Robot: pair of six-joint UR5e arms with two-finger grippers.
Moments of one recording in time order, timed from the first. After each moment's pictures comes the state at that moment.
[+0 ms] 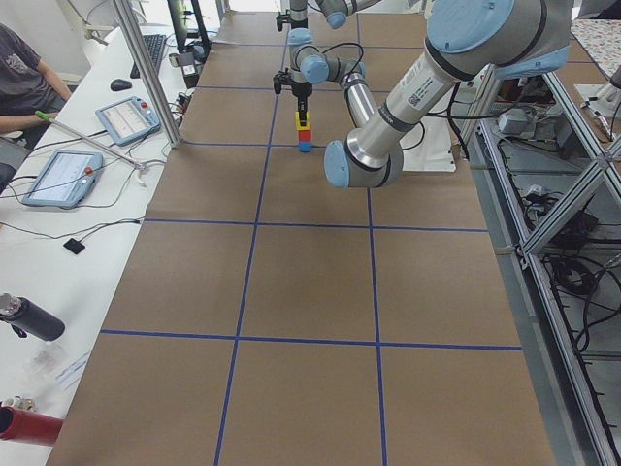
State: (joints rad) left arm -0.55 -2.56 -1.48 -1.39 -1.93 -1.21; right arm 1.00 -1.45 1.82 -1.49 2.16 0.65
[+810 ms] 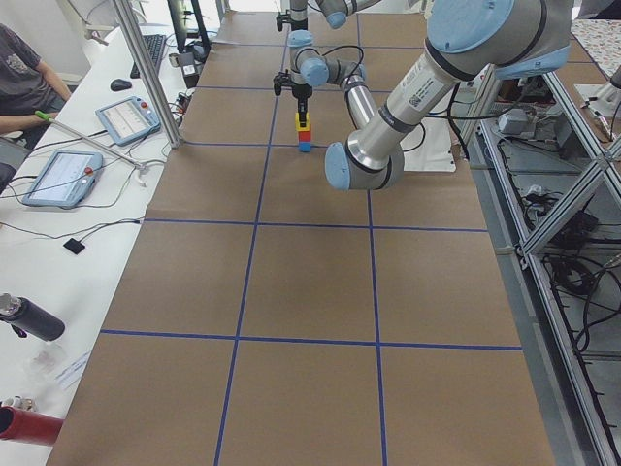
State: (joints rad) left arm -0.55 -2.55 -1.48 -1.41 -1.93 -1.21; right arm 1.00 -1.45 1.82 -1.49 2.16 0.65
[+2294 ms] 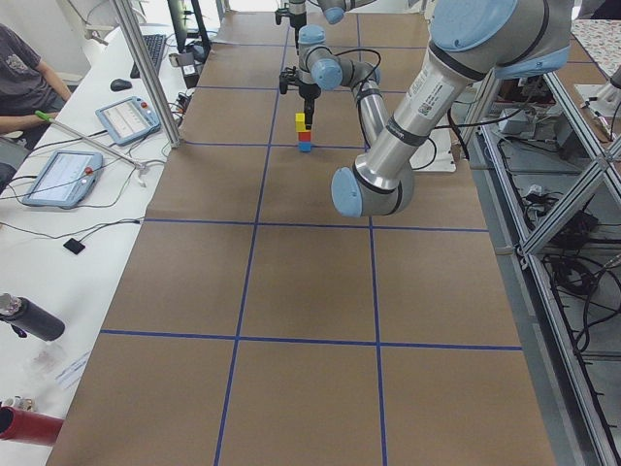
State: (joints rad) left arm -0.63 -2.27 -1.92 -1.31 -1.95 -1.09; right arm 1.09 -1.48 1.82 -1.49 2.25 0.61
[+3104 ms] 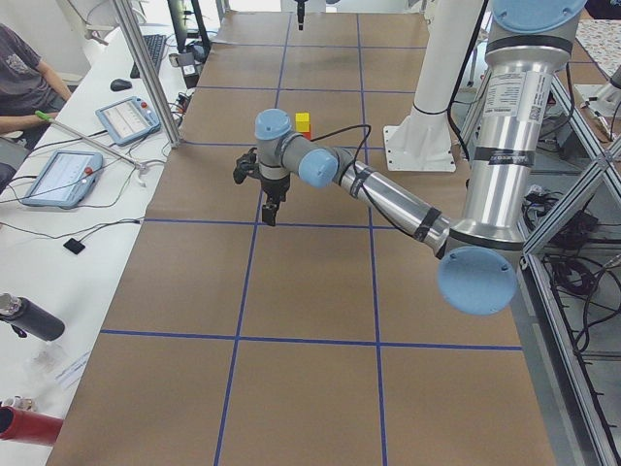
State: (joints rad) left arm -1.18 -1.65 -1.92 -1.59 -2.26 -0.34; right arm 1.32 -1.59 1.82 -1.49 2.32 0.37
